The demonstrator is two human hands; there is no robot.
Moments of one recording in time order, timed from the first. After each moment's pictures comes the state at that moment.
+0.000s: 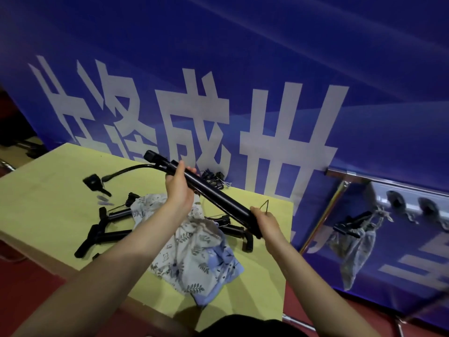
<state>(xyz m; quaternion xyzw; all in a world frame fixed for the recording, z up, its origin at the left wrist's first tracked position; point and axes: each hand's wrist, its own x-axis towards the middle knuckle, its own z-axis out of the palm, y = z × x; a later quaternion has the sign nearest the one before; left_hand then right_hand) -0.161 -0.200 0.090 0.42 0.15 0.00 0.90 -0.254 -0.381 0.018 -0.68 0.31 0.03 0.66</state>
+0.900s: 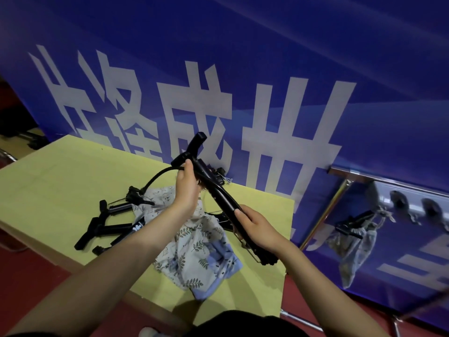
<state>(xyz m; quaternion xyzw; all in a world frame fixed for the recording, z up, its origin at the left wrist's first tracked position) -0.168 -0.210 0.078 0.58 0.10 -0.01 0.81 -0.268 -0.375 0.020 -0.81 -0.04 0.07 0.58</state>
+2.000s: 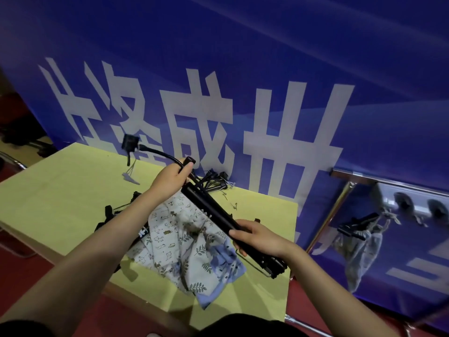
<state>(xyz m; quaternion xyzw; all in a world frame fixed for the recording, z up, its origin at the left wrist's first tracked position) -0.125 -0.142 0.087 0.91 -0.15 0.01 0.38 -0.273 -0.381 0.024 -0.75 -0.11 0.22 0.61</state>
